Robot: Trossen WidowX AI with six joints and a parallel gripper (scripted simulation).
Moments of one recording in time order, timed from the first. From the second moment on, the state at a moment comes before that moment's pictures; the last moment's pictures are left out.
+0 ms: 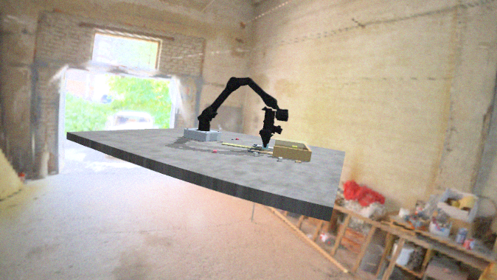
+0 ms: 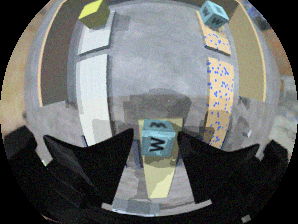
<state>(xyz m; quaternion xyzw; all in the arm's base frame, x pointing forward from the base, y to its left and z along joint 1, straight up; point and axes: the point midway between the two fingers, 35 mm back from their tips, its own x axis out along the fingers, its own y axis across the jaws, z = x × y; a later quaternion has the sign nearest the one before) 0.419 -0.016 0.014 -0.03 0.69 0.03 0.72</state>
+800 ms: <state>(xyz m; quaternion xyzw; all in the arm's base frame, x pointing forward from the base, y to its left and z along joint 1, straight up) 0.410 -0.016 0.015 -0.03 0.69 0.03 0.72</state>
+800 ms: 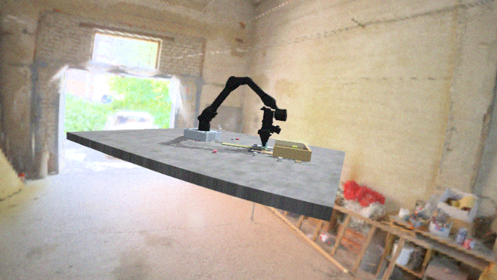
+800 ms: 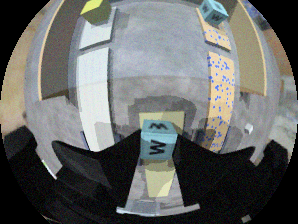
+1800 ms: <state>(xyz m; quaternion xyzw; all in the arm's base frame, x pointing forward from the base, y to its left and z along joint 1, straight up) 0.315 -0.012 0.048 -0.03 0.70 0.03 0.72</state>
